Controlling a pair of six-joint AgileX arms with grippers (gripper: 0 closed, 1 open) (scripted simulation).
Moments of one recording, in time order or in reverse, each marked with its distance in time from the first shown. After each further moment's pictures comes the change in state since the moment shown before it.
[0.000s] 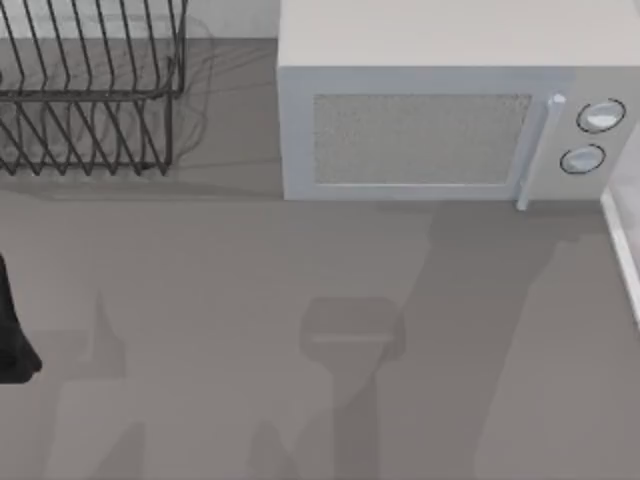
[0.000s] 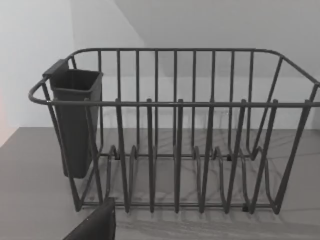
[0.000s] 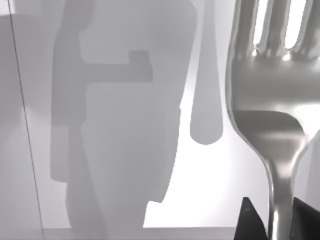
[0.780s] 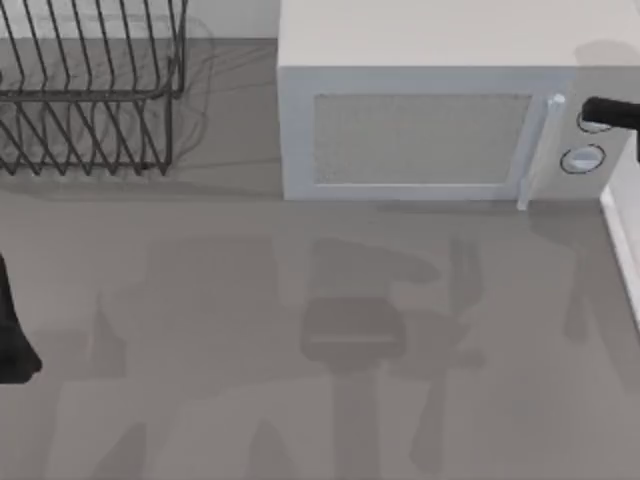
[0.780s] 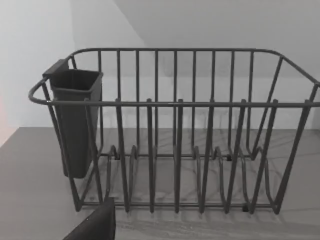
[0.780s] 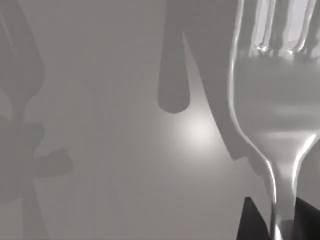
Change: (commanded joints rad) left arm 0.000 0.000 0.000 0.000 0.000 0.000; right arm 0.448 -0.563 -0.489 -0.139 0.003 0.693
